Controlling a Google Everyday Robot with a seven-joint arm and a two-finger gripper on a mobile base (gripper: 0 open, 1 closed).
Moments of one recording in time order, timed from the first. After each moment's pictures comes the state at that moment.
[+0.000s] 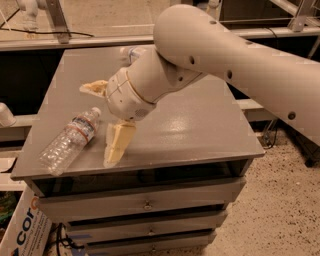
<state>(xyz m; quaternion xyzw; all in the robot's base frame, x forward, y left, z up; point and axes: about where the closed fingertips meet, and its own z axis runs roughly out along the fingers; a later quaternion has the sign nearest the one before) 0.468 0.133 0.891 -0.80 0.44 0.21 0.35</state>
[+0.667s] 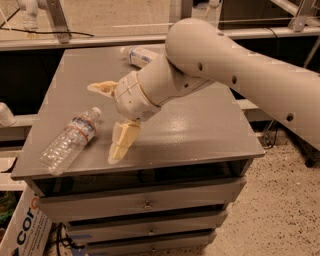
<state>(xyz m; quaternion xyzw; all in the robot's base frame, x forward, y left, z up) 0.486 0.128 0.881 -0.78 0.44 0.22 0.38</state>
